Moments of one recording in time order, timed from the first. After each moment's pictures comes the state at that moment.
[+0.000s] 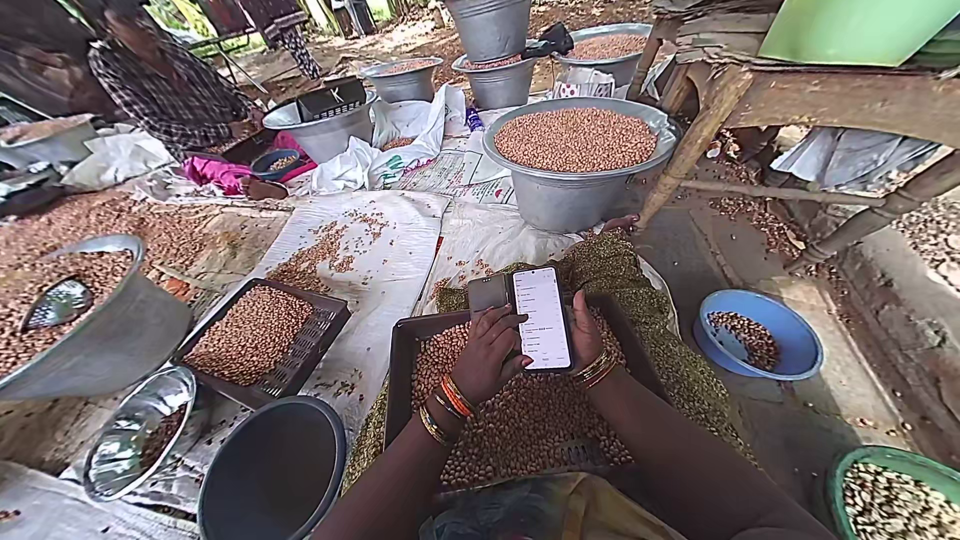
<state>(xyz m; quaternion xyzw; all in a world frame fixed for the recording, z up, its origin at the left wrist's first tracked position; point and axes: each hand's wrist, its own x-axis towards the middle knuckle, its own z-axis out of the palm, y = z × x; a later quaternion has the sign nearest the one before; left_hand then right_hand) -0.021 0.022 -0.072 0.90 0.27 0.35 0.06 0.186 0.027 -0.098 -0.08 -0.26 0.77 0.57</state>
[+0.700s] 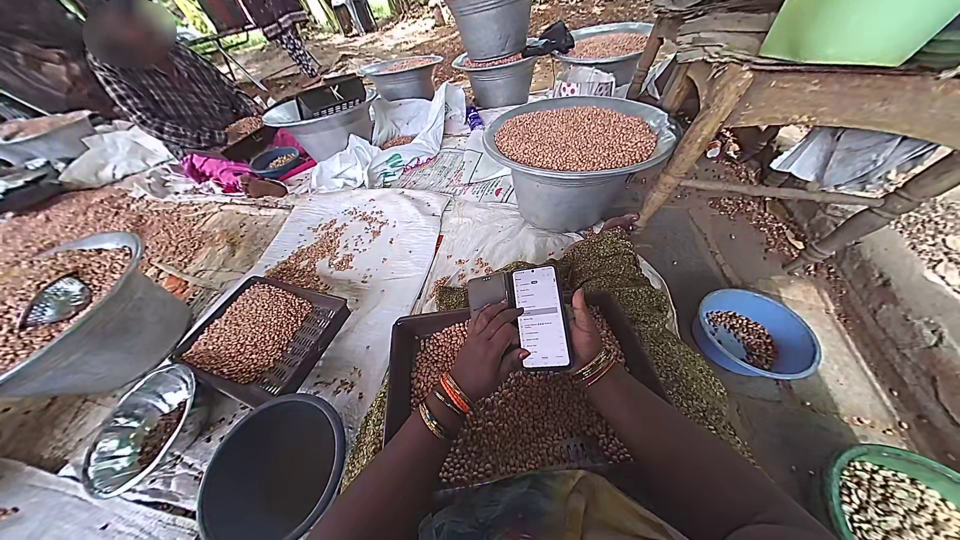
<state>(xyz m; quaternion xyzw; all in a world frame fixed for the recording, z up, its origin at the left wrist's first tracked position) -0.021 0.025 -0.074 0.89 0.30 0.33 0.06 0.185 0.028 -0.100 -0.07 -0.27 0.76 0.58</state>
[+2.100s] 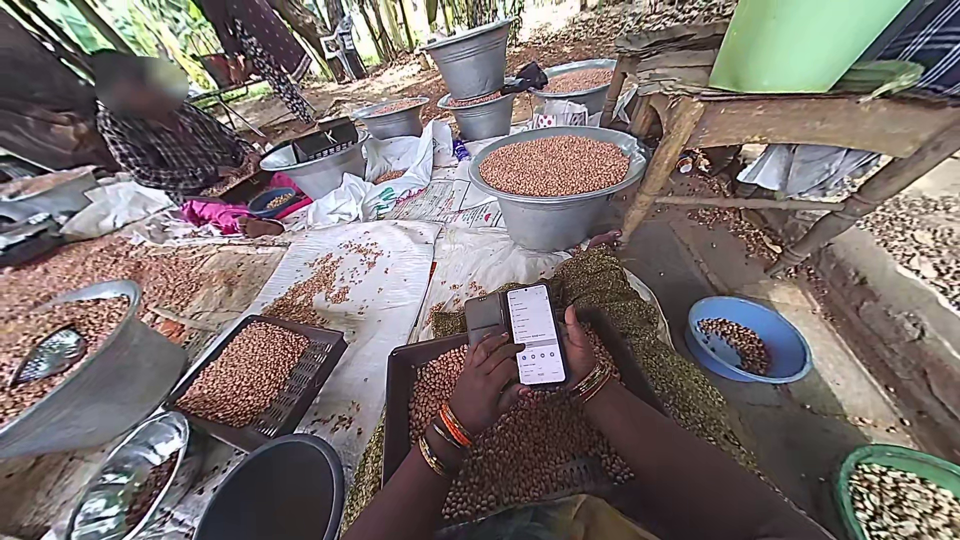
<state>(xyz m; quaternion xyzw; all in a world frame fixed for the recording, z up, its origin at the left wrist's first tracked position) -0.019 0.018 -0.074 0.90 0.25 0.35 0.01 0.188 0.029 -0.096 -0.04 -0.24 0.77 0.59</state>
